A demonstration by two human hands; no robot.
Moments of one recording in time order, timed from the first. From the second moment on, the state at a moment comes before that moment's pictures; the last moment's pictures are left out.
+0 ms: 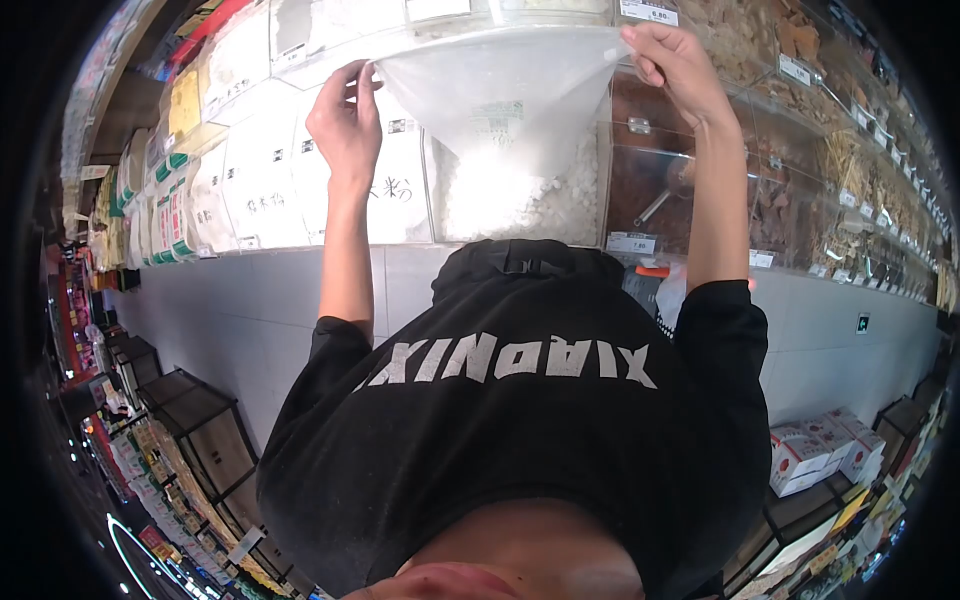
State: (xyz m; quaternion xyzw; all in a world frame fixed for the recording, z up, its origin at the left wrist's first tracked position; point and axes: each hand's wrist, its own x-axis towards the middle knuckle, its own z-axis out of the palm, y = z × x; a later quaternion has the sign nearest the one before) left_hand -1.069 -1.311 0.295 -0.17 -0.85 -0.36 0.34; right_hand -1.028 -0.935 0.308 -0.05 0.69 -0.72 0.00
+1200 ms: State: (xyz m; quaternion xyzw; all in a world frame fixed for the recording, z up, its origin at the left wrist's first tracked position) left_hand -0.871 -1.334 0.266 -0.63 -0.68 -0.37 0.05; right_hand -0.839 -1.125 0.194 0.07 0.40 -0.91 -0.07
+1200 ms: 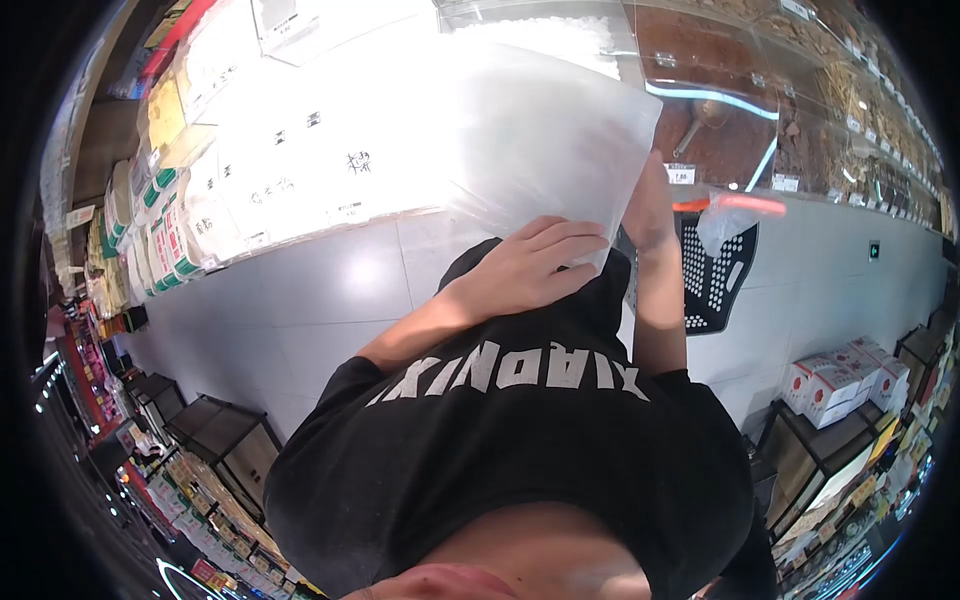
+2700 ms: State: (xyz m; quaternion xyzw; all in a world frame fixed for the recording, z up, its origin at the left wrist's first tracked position) left_hand -0.741 -1.211 0.006 -0.29 -0.81 -0.44 -0.28; right_hand -0.379 -1.092 0.064 0.56 0.58 -0.54 -0.24
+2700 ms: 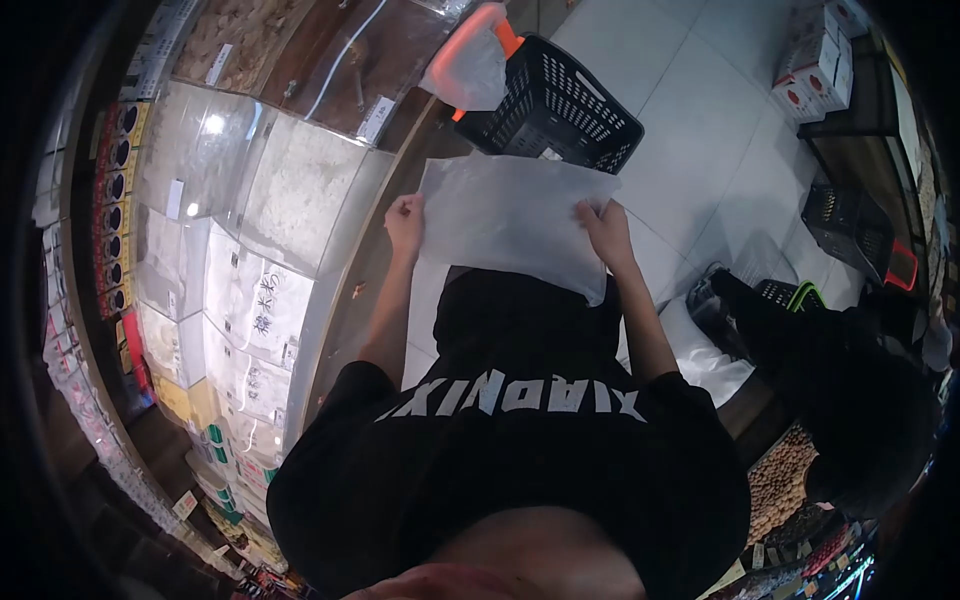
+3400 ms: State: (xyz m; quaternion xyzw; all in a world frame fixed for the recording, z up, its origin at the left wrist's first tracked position) left_hand -0.766 -0.955 -0.002 -0.54 -0.77 -0.31 -0.15; right_hand -0.380 -1.011 0.096 0.65 0.63 -0.41 -0.08
